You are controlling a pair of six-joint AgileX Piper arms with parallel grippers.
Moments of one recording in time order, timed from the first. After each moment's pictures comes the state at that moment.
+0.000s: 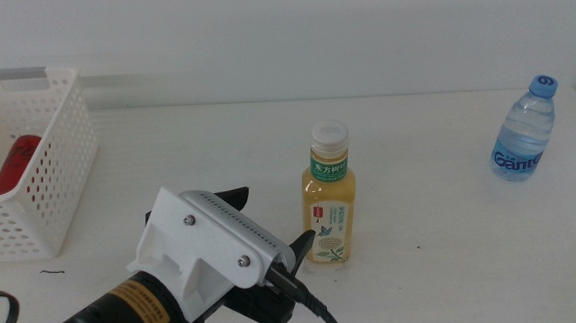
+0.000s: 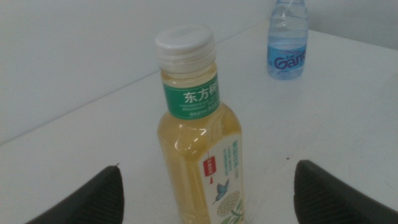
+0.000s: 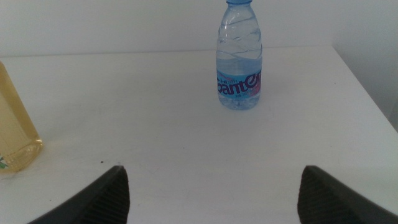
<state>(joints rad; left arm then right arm) -0.86 1.25 -0.39 -0.28 -0.54 0.27 0.12 0.00 0.00 -0.13 0.33 0.19</state>
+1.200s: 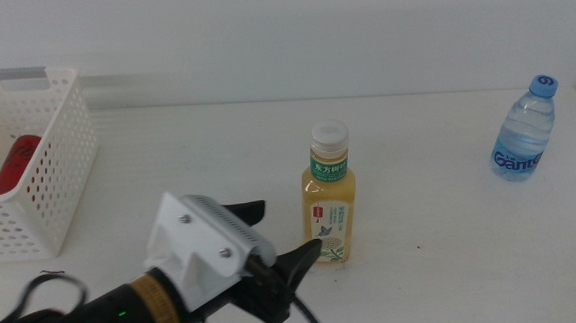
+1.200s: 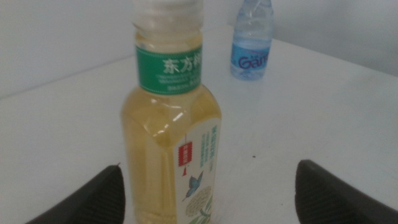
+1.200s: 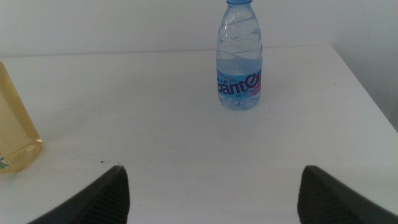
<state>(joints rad) -0.62 1.47 -0.35 0.30 -0.82 -0.25 0.12 0.00 0.00 -0.13 0.33 0.19</state>
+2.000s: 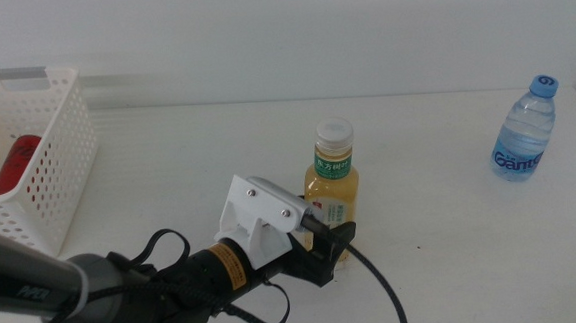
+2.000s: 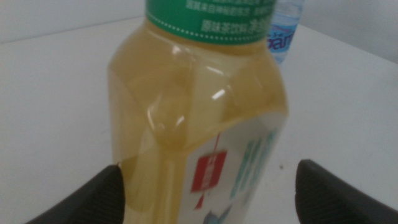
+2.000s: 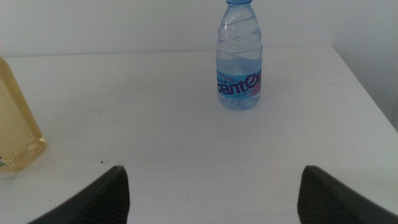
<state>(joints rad) -0.62 1.88 -0.61 0.32 -0.93 -0.33 0.12 0.00 0.00 -0.13 0.33 0.19</state>
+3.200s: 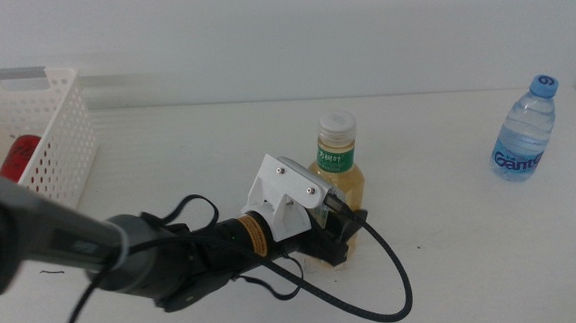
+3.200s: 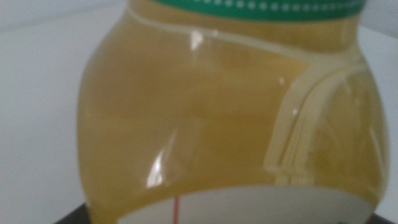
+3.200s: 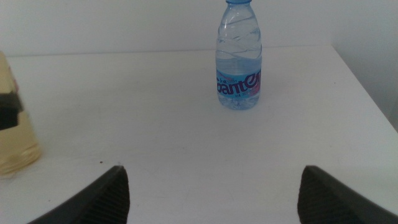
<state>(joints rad) -0.57 2.01 -0.82 0.51 -0.84 -0.43 0.12 0.00 0.00 -0.13 0.33 0.19</state>
